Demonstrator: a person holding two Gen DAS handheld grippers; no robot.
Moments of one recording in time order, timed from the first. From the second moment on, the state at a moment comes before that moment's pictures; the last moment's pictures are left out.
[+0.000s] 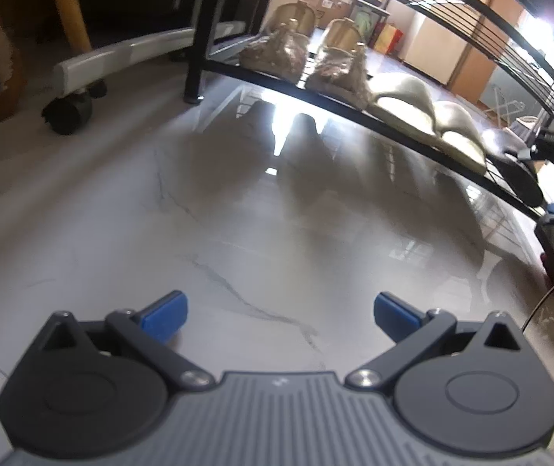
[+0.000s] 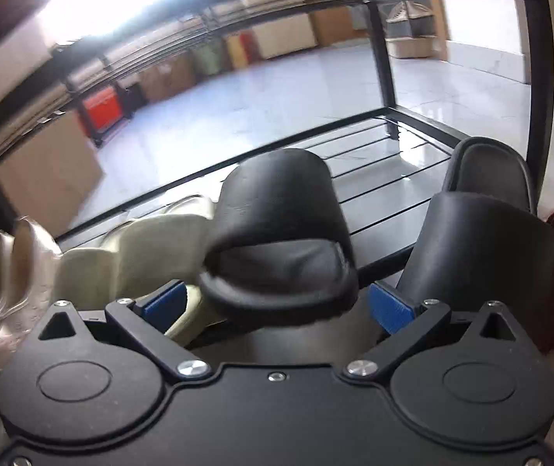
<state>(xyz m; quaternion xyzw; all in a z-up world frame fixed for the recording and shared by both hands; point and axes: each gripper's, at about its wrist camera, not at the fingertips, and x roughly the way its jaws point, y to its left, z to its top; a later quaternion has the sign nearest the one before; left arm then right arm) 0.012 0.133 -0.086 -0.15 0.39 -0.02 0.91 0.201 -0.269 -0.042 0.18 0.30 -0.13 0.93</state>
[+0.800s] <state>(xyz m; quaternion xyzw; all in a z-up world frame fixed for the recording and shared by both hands) 0.010 0.129 -0.081 -0.15 0.38 -0.04 0.91 0.100 -0.324 -0.057 0.16 0.23 -0.23 0.93</state>
